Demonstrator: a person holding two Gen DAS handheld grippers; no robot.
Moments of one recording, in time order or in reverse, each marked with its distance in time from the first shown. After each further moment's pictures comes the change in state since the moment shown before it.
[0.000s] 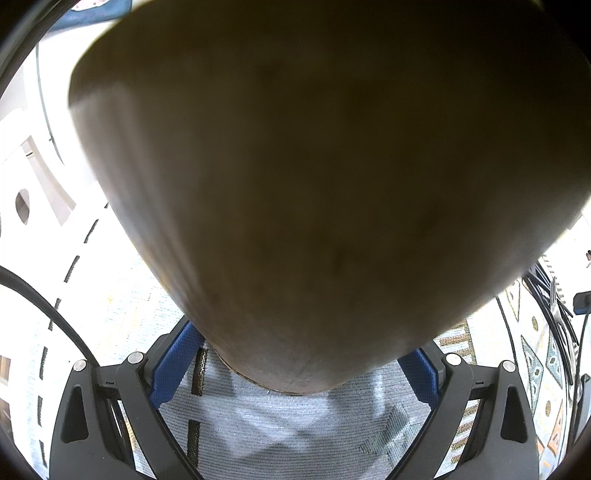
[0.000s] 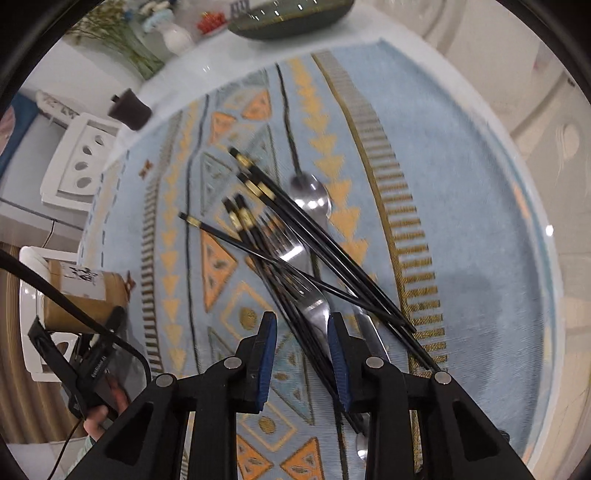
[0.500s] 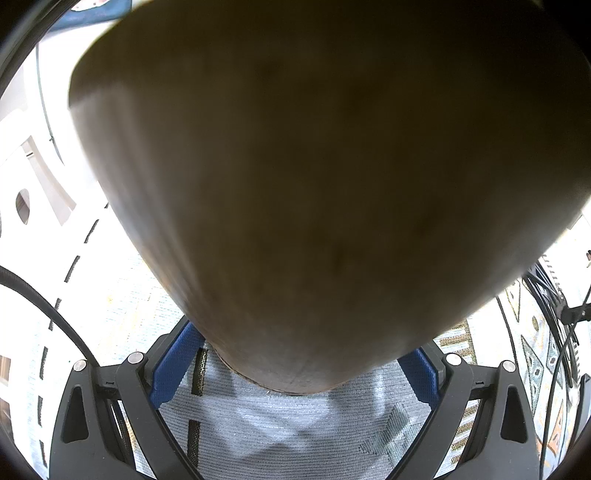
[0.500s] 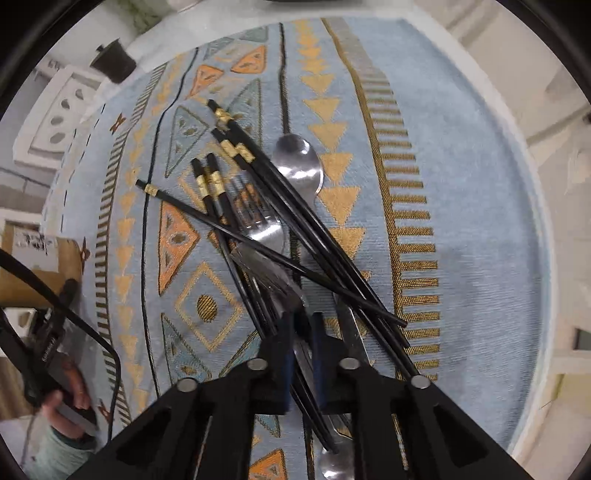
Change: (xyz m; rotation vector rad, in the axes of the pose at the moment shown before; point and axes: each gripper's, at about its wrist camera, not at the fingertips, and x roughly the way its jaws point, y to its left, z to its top) left arm 0.000 -0.001 0.000 0.000 0.000 0.000; right arm 0.024 0.025 -0.006 -0.133 0.074 -0.170
